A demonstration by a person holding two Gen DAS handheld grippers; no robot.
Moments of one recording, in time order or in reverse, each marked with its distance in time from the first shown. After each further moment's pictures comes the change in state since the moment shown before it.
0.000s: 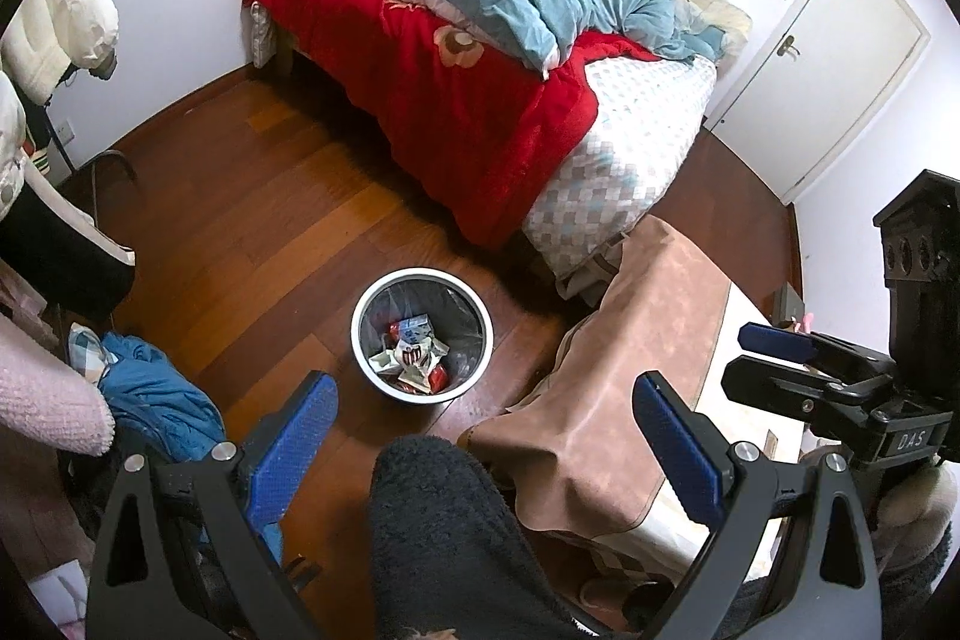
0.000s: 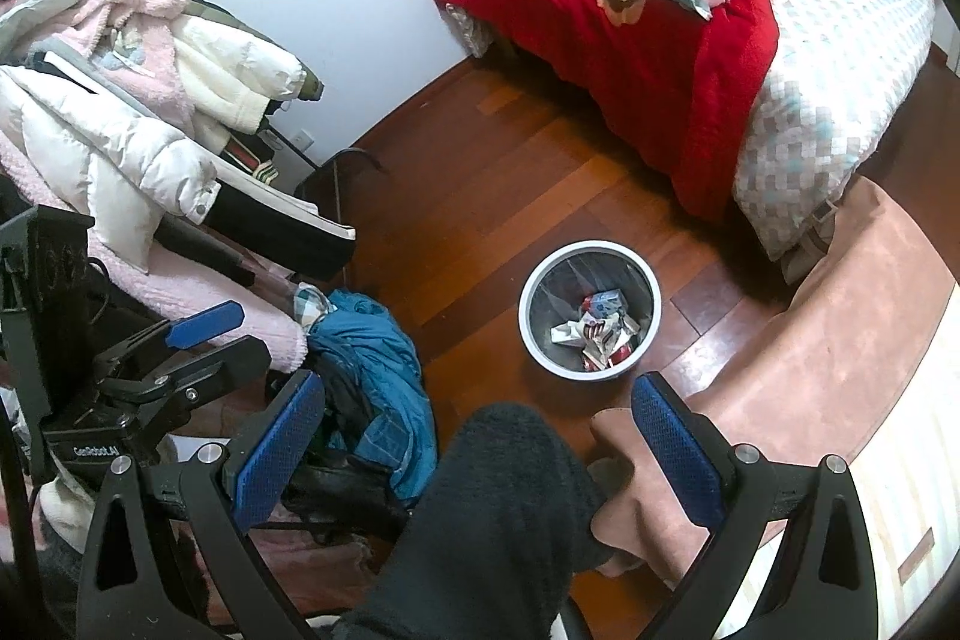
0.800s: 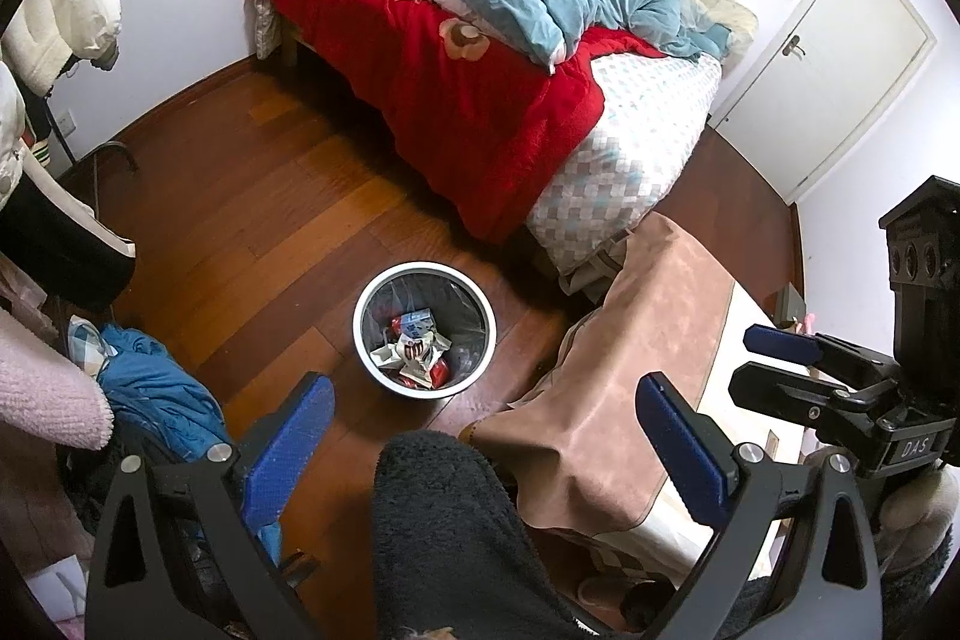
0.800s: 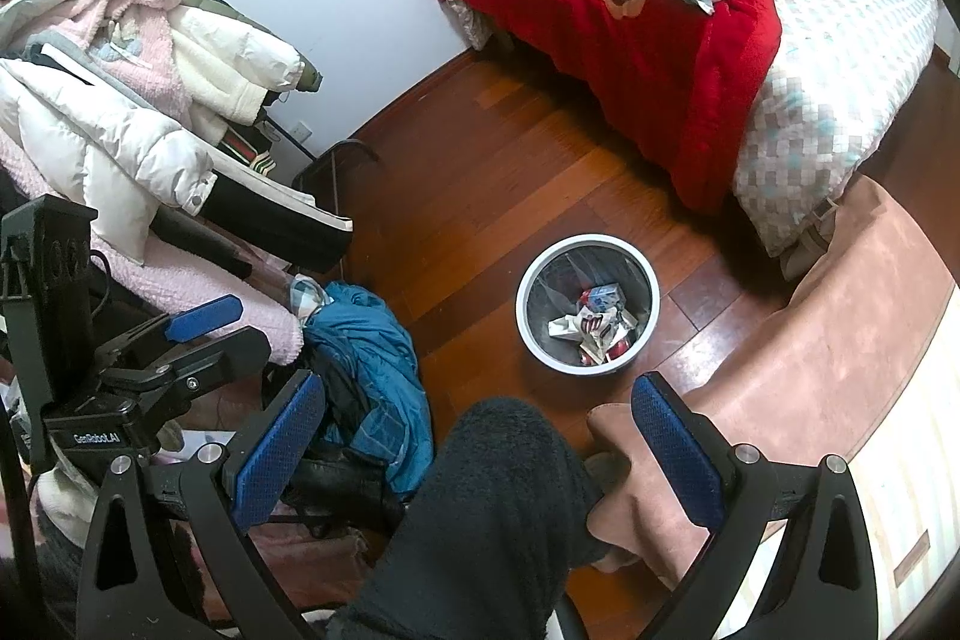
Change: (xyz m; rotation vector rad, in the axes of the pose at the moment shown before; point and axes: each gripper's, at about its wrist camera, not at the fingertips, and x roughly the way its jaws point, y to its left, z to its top) left arm 0.005 0.000 -0.005 -0.017 0.007 0.010; right arm 0.005 -0.001 -0.002 -0.008 0.015 -0.005
